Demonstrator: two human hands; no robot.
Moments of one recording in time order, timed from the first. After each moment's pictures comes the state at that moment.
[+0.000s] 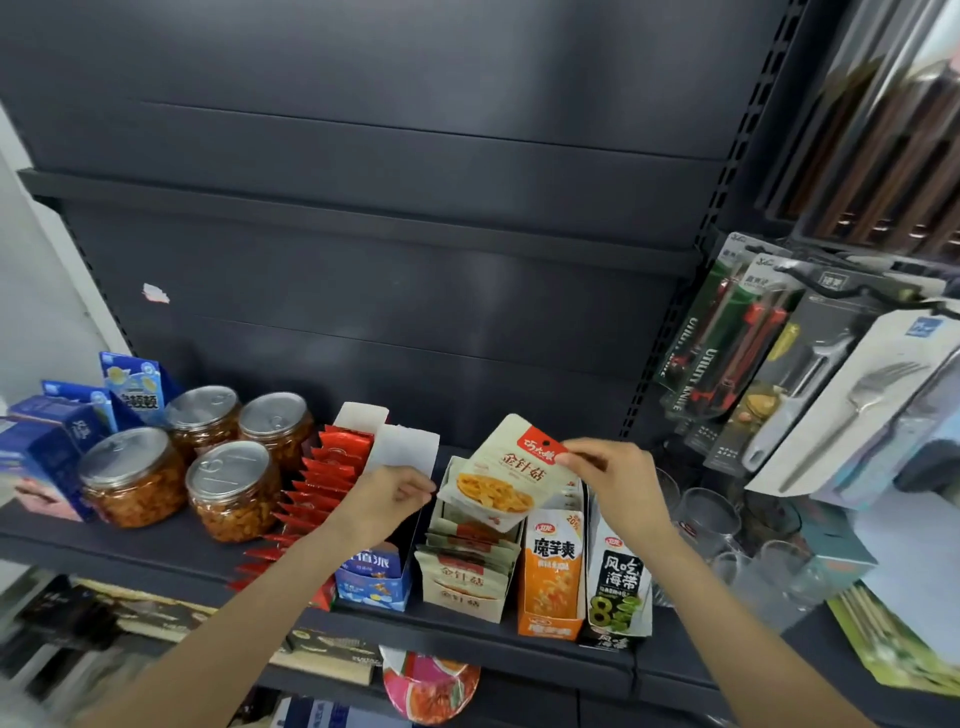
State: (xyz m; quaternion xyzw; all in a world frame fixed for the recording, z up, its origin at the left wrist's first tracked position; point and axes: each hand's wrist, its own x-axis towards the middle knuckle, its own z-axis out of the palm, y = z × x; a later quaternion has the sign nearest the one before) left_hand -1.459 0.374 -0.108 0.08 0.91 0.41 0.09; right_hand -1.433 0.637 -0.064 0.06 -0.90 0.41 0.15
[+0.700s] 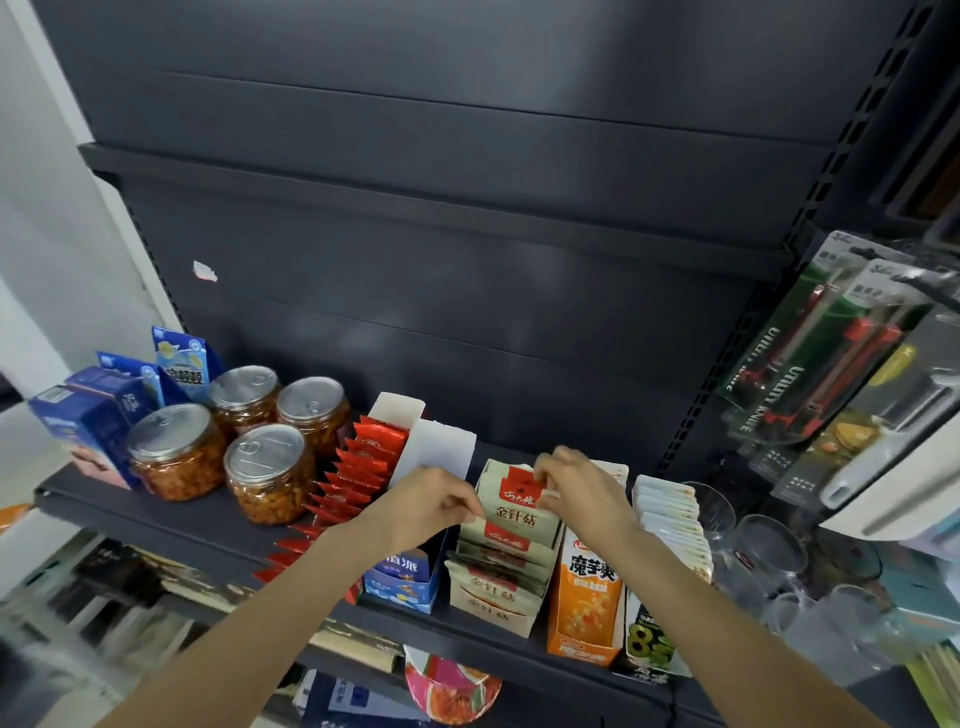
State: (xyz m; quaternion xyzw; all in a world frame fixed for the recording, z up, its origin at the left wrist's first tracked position) left_hand -1.467 0.378 -0.102 0.19 0.92 0.32 0.10; right_hand -1.489 0.591 -0.105 0.16 -0.98 0.11 -0.01
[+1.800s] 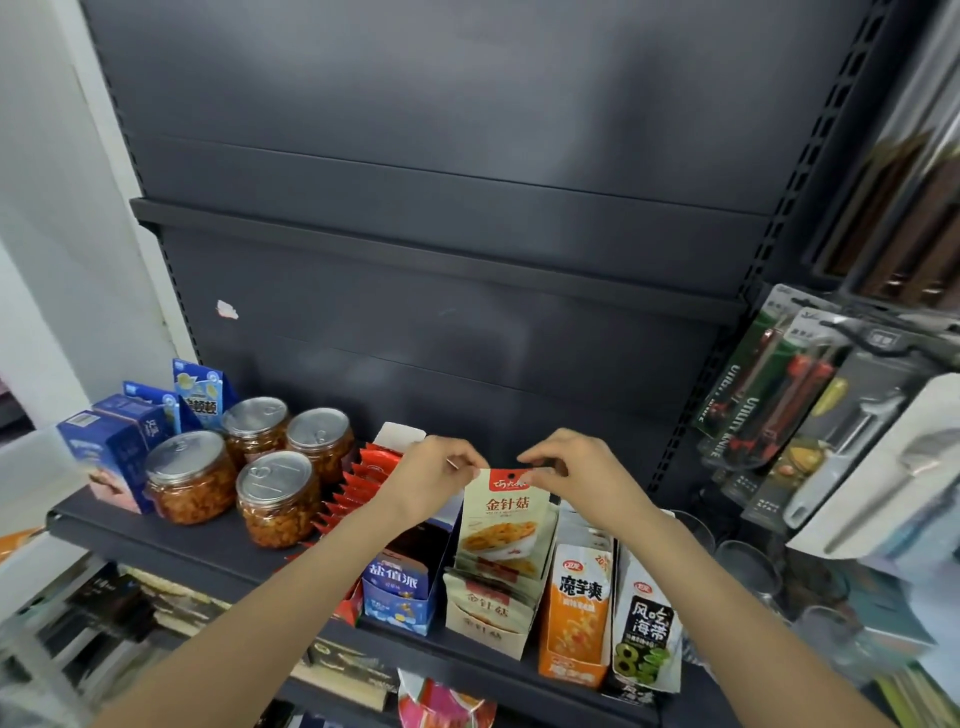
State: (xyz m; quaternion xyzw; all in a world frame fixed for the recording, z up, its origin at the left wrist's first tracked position) left_hand -1.465 0.387 -0.053 0.13 0.90 0.42 -0.03; right_hand -1.460 0.587 -0.019 0.18 -0.95 0.25 0.00
